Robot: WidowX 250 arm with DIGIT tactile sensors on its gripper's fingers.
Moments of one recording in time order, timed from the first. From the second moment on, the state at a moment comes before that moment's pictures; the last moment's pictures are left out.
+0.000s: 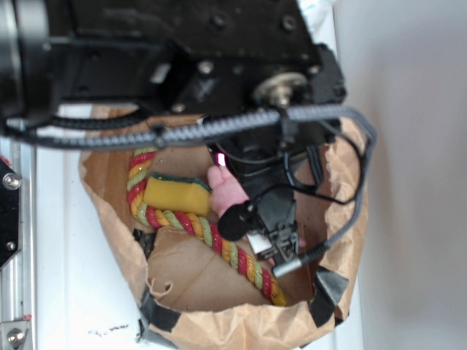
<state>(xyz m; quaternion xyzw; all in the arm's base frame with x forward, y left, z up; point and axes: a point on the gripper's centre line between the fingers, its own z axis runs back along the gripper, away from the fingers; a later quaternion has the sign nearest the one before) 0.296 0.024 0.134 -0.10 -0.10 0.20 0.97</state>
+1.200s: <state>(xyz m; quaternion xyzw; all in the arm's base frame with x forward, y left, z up) 0.302 0.054 0.094 -0.09 -0.10 0.36 0.92</state>
